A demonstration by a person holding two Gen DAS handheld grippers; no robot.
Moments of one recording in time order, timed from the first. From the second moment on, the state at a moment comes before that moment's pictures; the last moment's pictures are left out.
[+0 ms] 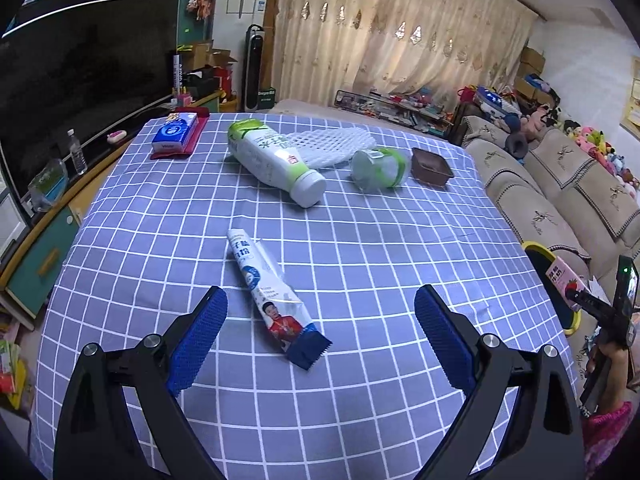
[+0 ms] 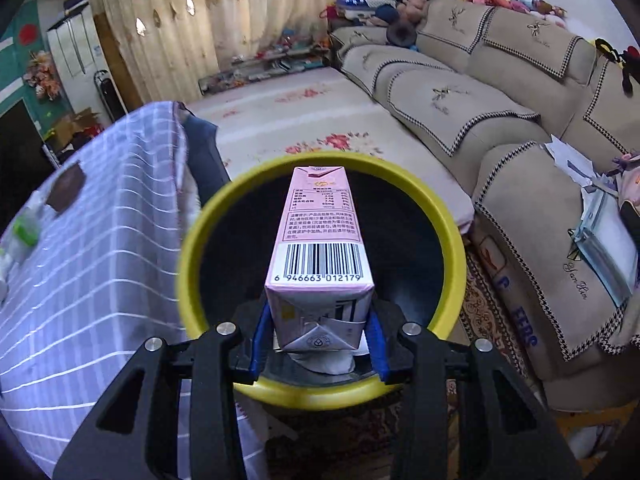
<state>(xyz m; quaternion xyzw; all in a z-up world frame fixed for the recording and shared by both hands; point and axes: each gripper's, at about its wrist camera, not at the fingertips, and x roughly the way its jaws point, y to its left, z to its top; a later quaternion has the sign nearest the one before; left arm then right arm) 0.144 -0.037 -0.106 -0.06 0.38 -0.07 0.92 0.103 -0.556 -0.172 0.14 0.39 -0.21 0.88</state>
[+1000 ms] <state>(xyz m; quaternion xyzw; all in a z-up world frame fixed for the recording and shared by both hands) 0.203 -0.037 -0.160 -0.03 0.46 0.04 0.89 0.097 -0.540 -0.151 0.14 0.36 -0.18 0.91</state>
